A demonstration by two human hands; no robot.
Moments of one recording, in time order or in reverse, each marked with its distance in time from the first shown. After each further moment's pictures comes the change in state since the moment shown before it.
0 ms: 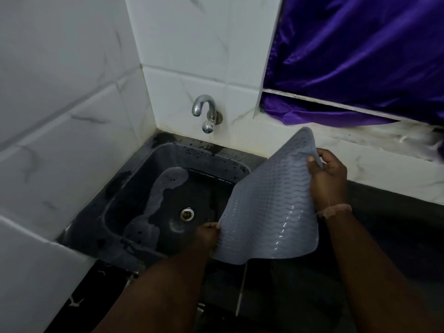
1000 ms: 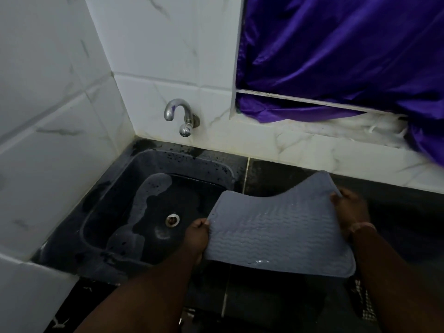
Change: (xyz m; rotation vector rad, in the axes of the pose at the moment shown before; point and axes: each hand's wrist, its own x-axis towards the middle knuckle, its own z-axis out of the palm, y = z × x) left_hand -0.031 0.016 0.023 -0.114 -0.074 0.139; right_hand 0.011 0.103 -0.146 -0.311 0.048 0.434
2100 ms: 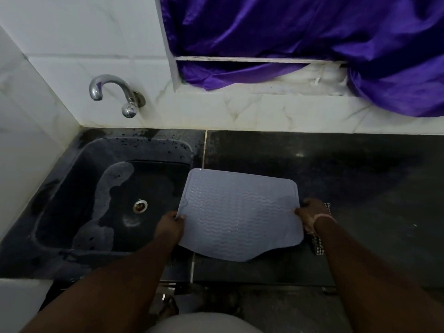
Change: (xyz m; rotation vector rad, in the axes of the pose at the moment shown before) left_hand -0.028 -0.025 0.026 0.794 0.083 0.115; right_hand -0.040 0.136 -0.038 -0.388 -0.146 0.371
